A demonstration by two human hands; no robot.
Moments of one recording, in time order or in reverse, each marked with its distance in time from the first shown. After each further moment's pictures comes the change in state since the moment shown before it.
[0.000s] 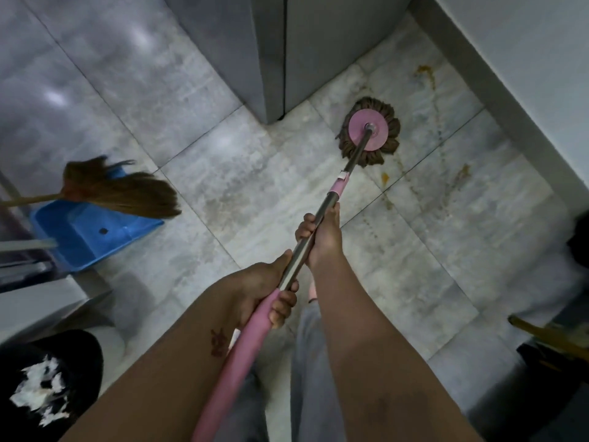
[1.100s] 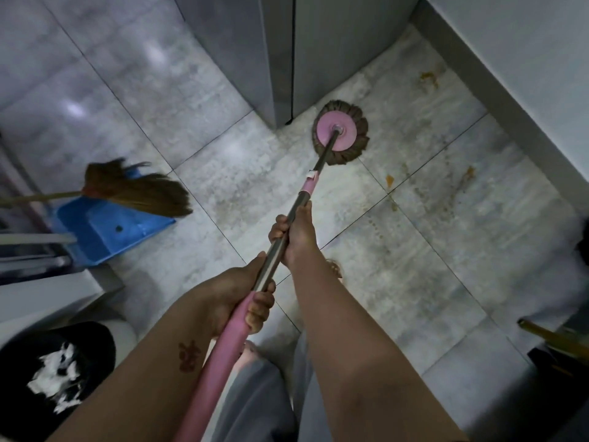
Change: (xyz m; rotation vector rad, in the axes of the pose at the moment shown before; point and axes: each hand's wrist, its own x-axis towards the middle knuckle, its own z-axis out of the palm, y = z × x) left_hand -0.033 -0.041 -0.026 -0.190 0.044 0.044; right_hand -0.031 0.044 0.025 -0.105 -0.097 0.116
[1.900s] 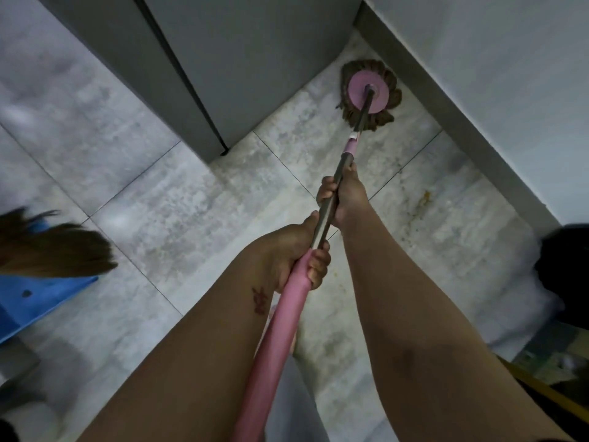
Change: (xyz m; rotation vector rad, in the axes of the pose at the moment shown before) left_hand 0.123 0.208 0.234 0.178 -0.119 -0.009; right_hand 0.118 -0.320 -0.037 0.015 0.086 -0.161
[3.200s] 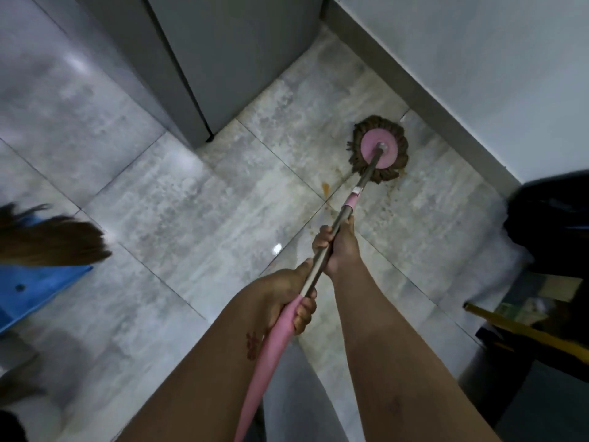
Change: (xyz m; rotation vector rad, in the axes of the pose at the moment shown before) left_hand -0.013 -0.157 -0.009 0.258 0.054 -0.112; right_hand -0.103 0.114 -0.124 0.210 0.141 -0.035
